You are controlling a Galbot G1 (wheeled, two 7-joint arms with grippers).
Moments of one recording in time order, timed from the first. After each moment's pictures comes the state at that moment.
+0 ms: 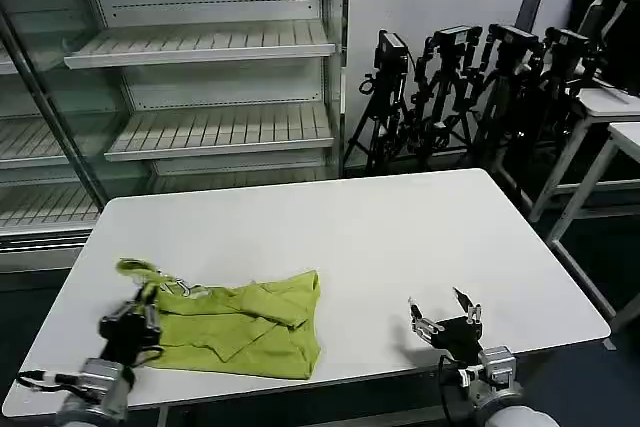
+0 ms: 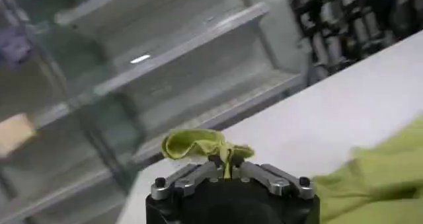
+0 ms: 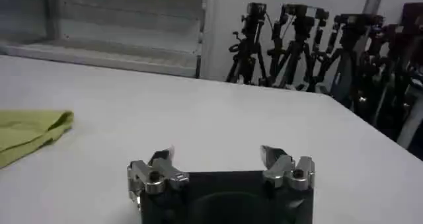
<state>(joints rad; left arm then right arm) 1.65 -1.01 -0.59 -2.34 -0.15 0.44 -0.23 -1.50 1.16 0.46 2.21 0.26 -0.44 0.13</state>
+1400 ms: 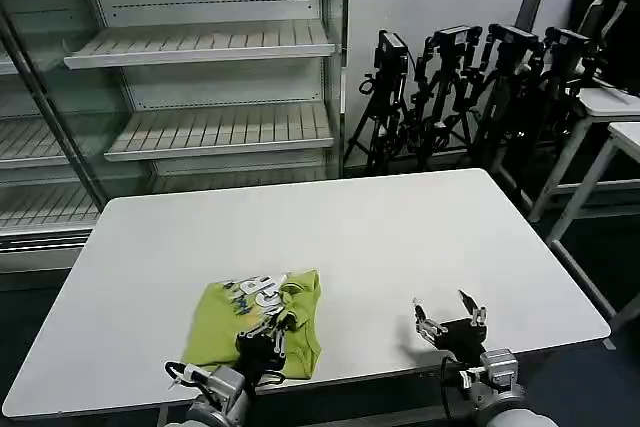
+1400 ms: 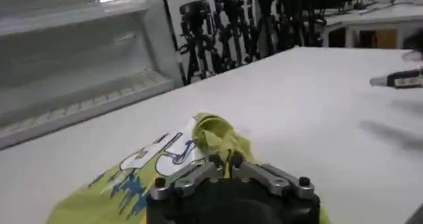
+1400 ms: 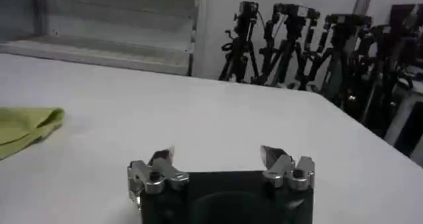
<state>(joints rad) 1.42 -1.13 -0.17 -2.24 -0.12 0.52 -0.12 -1.51 1.17 0.47 2.21 0.23 -0.45 0.14</state>
